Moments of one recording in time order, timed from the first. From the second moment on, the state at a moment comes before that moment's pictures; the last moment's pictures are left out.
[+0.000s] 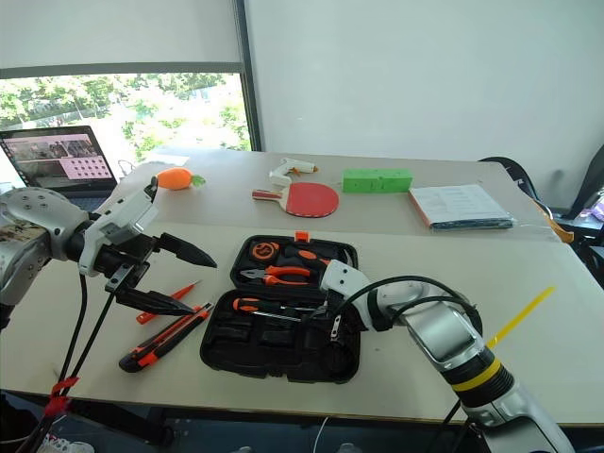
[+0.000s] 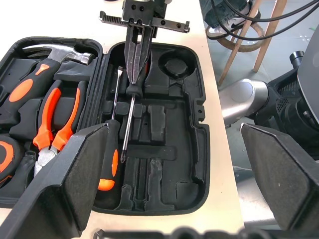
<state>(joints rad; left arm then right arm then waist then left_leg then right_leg) -0.80 1.11 -0.18 -0.02 -0.58 0.54 -1.61 -0.60 -0.62 0.38 -0.23 0.21 0.77 0.96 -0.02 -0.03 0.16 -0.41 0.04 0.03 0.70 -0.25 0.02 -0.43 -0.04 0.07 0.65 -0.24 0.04</state>
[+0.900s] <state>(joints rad) -0.29 1.21 0.17 -0.07 -0.53 0.60 -1.47 -0.52 -0.70 -0.02 -0.48 0.60 0.88 1.03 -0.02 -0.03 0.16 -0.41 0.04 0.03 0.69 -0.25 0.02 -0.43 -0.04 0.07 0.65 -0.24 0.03</state>
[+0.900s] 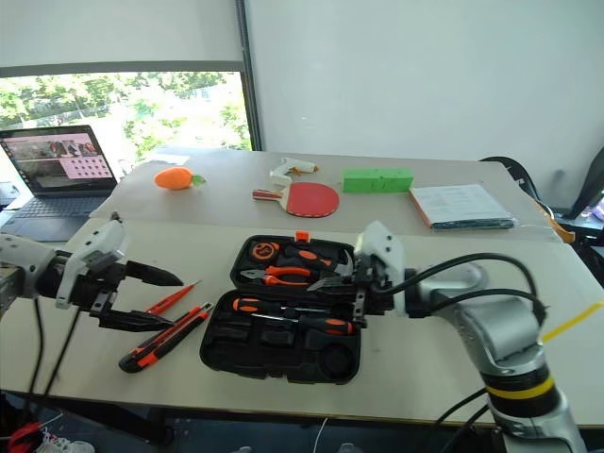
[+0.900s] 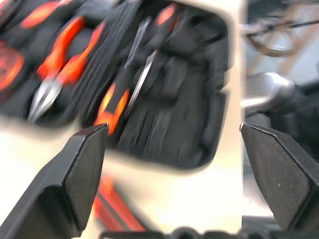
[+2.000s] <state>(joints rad) -0.77 1.10 -0.28 0.24 -0.11 0.90 -1.27 -0.31 -0.85 -0.22 -0.72 0.94 0.85 0.94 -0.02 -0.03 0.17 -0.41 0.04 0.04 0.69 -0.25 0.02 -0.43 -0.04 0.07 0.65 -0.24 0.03</state>
